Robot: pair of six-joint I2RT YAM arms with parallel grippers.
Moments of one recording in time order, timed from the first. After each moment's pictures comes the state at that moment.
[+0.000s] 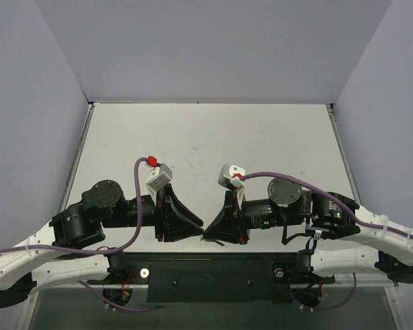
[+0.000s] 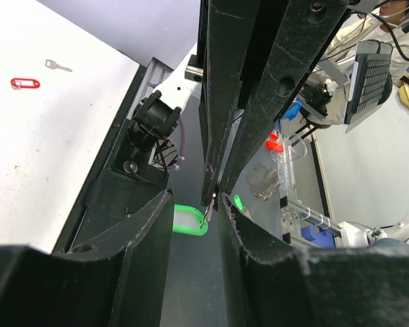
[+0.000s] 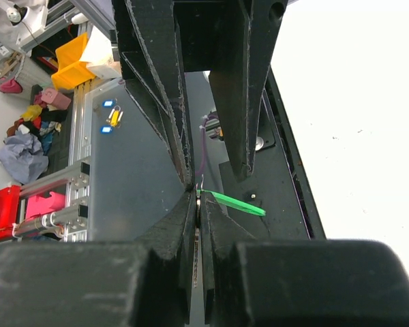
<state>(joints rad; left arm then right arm) -1.18 0.75 1.08 -0.40 0.31 -0.61 1.33 1.00 1.30 -0.58 -0.21 0.39</state>
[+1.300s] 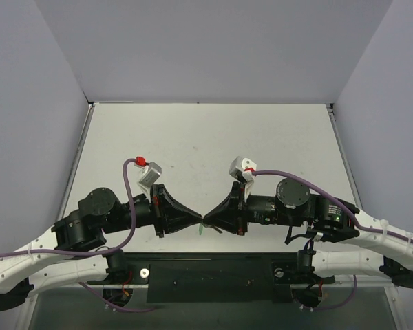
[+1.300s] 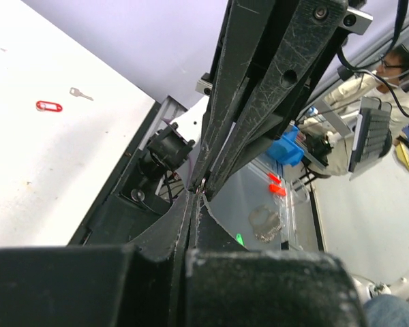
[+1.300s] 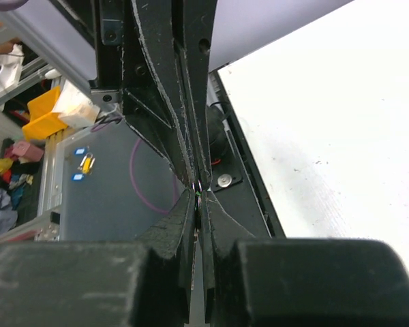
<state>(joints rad) -1.18 0.67 0.95 -0.26 0.18 -0.70 1.30 0.93 1.18 -0.42 -0.11 0.38</state>
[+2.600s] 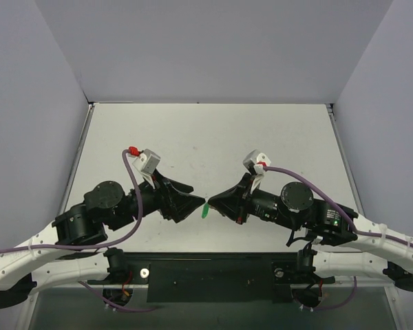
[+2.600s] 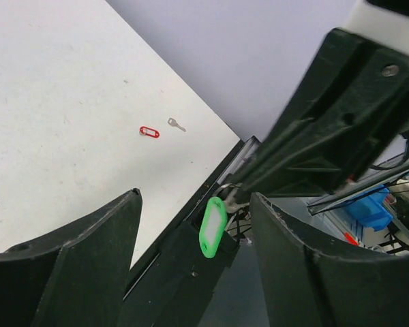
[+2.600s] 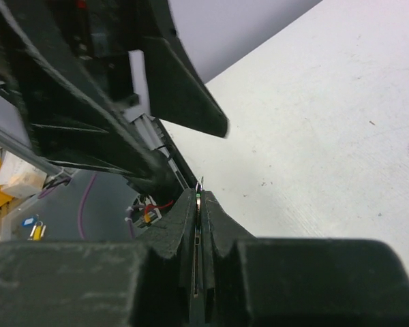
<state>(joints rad) -1.18 0.74 1.01 -0.33 -0.15 -0.63 1.28 0.87 1.06 -0.28 0.16 0.40</state>
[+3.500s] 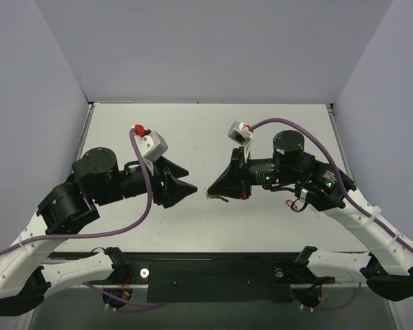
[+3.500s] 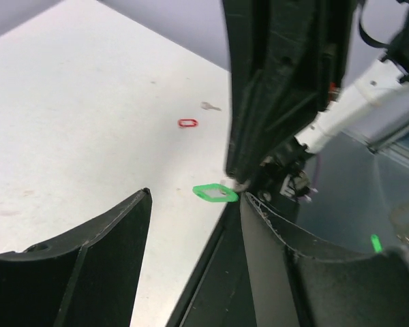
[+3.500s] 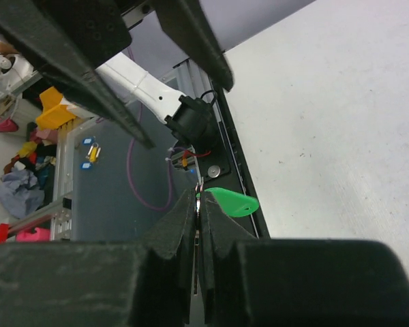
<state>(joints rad) -0.99 0.92 1.42 -0.67 0.21 -0.24 0.88 1.07 1.36 -0.56 -0.55 0.31</state>
